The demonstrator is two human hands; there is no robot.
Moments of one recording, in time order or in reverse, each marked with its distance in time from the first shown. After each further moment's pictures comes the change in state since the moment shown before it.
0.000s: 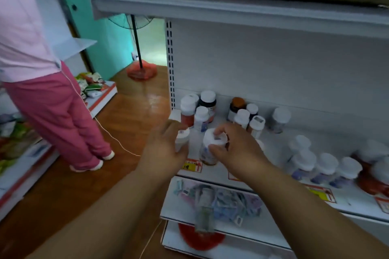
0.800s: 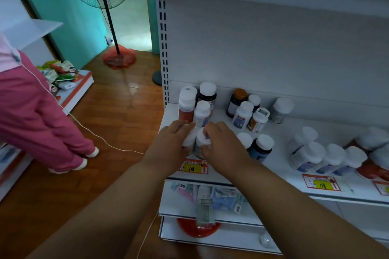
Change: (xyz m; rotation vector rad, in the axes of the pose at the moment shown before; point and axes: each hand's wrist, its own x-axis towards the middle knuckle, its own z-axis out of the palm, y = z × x) left_hand 0.037 -0.057 0.042 0.033 -0.359 0.107; right_hand 0.037 -0.011 0.058 -0.223 -0.038 -0.008
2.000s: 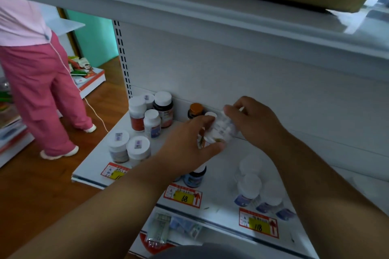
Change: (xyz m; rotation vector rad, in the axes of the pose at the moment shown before) left_hand 0.090 0.196 0.041 -0.410 0.185 -0.049; right_hand 0.037 0.167 -0.178 0.177 0.090 0.073
